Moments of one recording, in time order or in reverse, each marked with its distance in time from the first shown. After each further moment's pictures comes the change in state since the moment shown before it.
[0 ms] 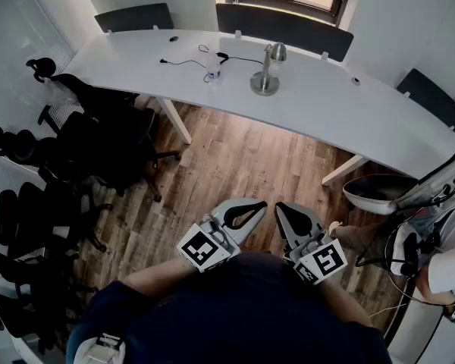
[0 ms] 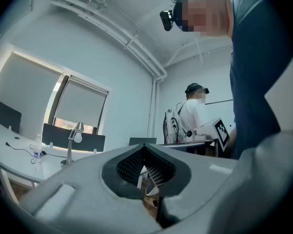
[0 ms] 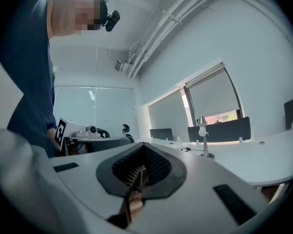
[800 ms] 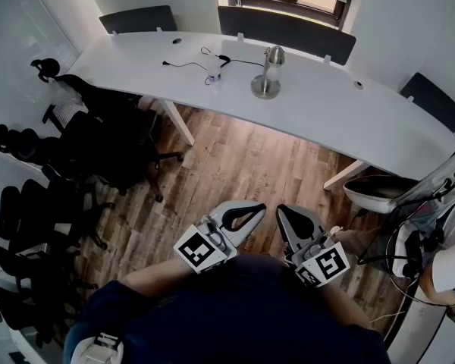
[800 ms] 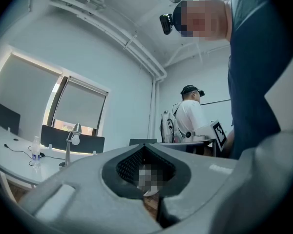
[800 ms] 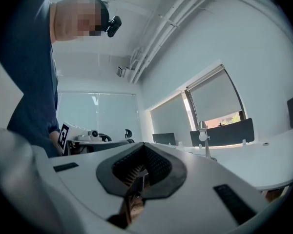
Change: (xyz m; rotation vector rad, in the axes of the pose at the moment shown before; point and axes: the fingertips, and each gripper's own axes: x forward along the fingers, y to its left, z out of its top) left arm 0.009 -0.016 -0.002 -0.001 0.010 0.012; right arm -0.022 -0.006 0.010 0.015 -0.062 0.046
